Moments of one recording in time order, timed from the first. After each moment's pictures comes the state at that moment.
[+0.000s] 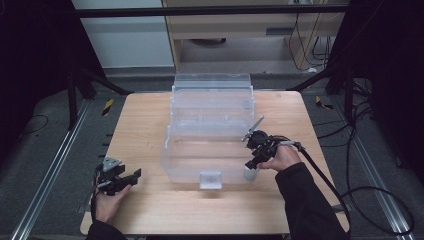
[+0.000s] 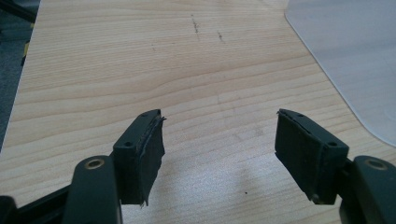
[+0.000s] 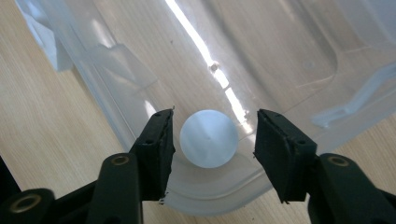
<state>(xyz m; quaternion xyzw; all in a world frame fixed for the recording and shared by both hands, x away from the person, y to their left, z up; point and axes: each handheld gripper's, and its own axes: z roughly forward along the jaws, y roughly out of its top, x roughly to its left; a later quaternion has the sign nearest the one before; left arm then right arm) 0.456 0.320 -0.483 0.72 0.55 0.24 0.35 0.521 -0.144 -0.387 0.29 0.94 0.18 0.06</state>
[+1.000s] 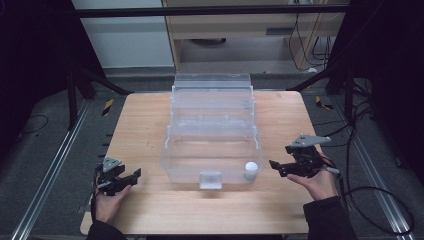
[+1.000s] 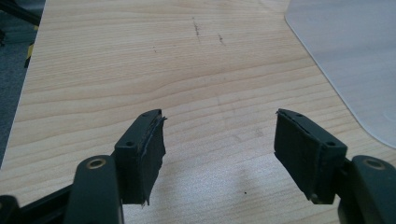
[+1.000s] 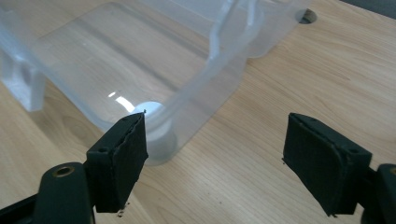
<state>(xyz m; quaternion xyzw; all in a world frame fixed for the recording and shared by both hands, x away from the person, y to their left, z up) 0.454 0.319 -0.482 0.72 0.55 0.25 0.35 0.460 -0.243 -0.396 0.40 0.81 0.38 0.19</state>
